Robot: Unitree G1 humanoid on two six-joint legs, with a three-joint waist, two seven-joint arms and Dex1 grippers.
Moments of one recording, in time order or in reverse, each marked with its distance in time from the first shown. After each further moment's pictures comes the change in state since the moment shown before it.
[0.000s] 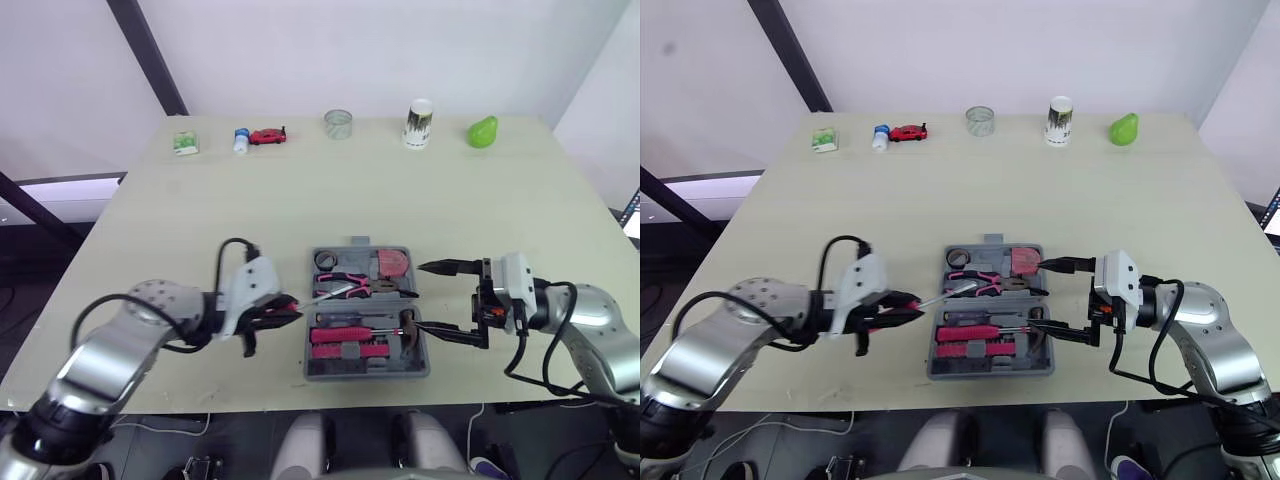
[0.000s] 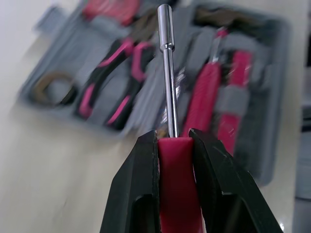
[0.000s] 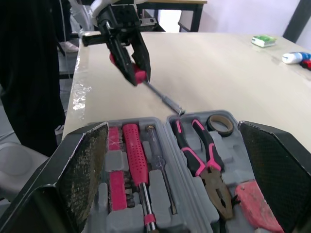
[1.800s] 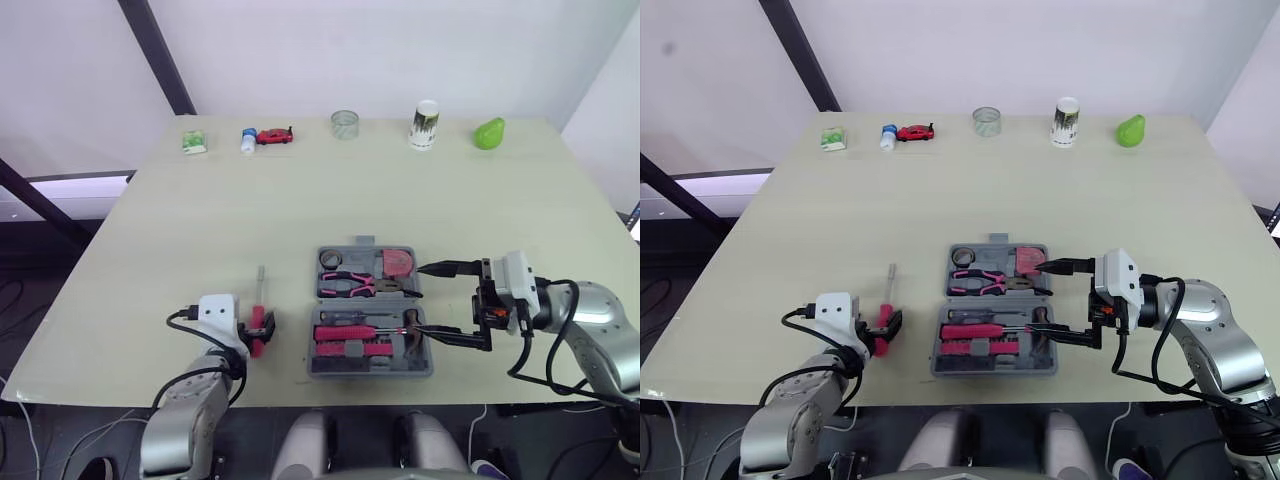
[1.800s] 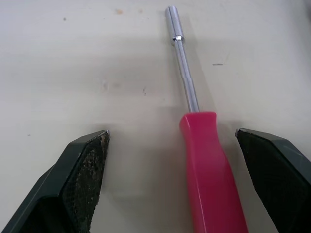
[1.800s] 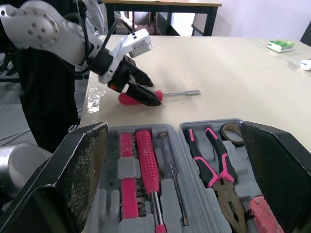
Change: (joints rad) left arm 0.399 -0.779 0.347 0.106 0.176 -0.051 0.894; right arm -0.038 -0.021 0.006 -0.014 0.034 0.039 0.039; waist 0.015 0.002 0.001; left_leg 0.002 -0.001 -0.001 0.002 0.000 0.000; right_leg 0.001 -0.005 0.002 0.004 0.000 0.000
